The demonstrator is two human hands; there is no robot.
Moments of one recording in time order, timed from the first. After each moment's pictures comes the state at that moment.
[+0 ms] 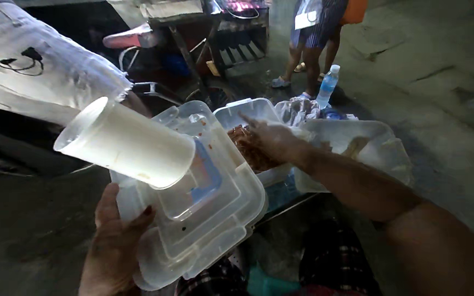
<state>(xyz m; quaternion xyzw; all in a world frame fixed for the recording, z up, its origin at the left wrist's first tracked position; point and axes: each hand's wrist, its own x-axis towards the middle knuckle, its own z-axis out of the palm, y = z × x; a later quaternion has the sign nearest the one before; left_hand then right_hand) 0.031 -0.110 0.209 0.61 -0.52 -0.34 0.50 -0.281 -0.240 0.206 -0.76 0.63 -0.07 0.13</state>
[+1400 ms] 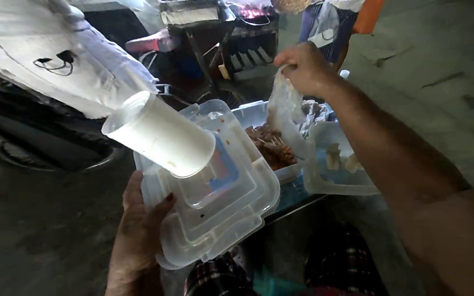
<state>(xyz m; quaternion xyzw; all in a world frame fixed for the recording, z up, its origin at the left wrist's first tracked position) 0.038 -0.117 0.209 0.60 -0.52 -0.35 0.50 -0.320 -0.276 0.325 -0.76 0.55 -0.32 0.13</state>
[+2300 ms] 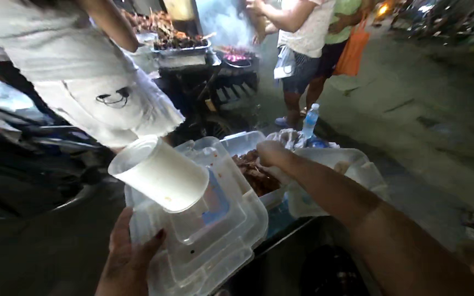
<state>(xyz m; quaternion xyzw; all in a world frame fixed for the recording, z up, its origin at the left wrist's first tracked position) 0.032 -0.115 0.212 0.57 -0.55 -0.37 0.48 -0.284 -0.276 0.242 -0.71 0.68 0.04 0.16</state>
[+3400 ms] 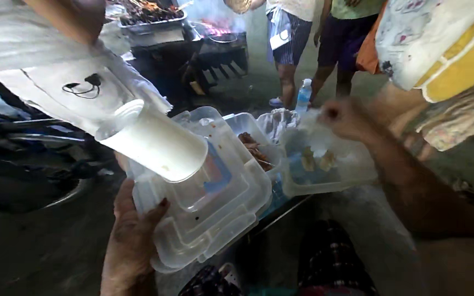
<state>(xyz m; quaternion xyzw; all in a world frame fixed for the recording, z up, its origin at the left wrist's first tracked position) -0.004 -0.136 0.217 0.55 -0.56 -0.37 0.50 -0.455 -0.159 0.274 -0.69 0.67 -0.24 0.09</state>
